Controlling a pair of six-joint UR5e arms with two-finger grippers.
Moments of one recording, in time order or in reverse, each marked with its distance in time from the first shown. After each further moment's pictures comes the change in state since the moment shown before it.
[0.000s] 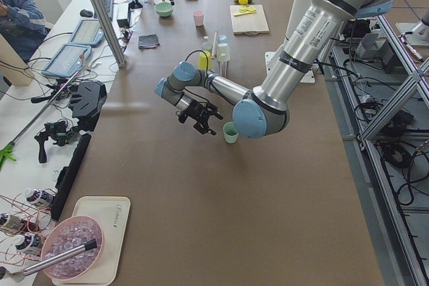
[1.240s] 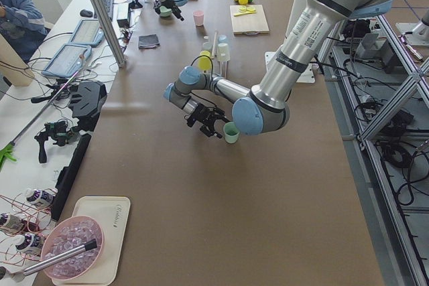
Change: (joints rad) left arm 0.057 -0.019 0.058 0.018 0.013 0.000; right arm -0.129 0.129 -0.288 -0.170 -0.079 -0.172
